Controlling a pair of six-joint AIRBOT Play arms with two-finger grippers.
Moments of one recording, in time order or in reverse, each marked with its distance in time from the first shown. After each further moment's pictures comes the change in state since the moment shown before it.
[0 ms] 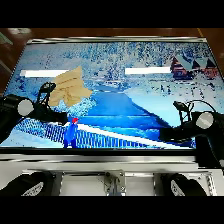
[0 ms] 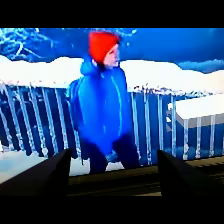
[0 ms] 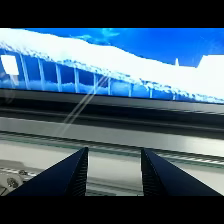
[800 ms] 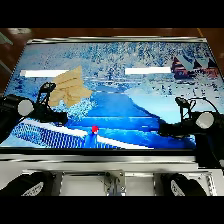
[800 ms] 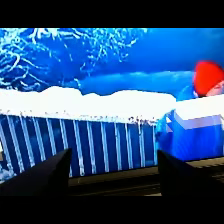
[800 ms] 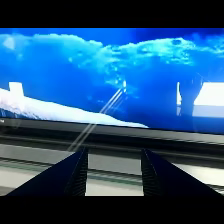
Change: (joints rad) left arm 0.000 0.000 -0.001 0.000 0.008 -0.002; right arm 0.000 0.000 0.000 0.018 -0.116 0.000
